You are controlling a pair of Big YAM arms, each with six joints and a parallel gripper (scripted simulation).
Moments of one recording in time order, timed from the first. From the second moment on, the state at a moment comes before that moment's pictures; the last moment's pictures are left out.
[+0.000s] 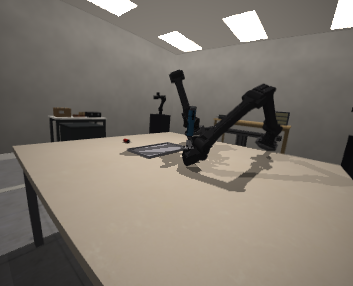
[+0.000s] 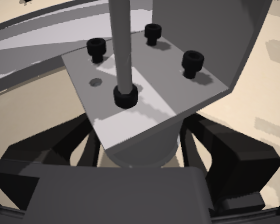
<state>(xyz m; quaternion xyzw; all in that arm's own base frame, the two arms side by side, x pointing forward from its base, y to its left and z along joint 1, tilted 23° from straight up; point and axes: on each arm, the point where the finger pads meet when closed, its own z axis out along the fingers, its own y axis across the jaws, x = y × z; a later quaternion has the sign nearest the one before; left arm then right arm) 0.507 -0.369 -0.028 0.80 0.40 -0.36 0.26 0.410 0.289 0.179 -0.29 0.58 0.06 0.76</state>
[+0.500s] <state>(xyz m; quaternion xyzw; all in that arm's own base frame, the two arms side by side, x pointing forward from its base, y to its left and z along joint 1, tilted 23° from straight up) 0.507 -0.369 -0.028 0.80 0.40 -0.36 0.26 0.410 0.289 0.178 -0.29 0.58 0.06 0.76</state>
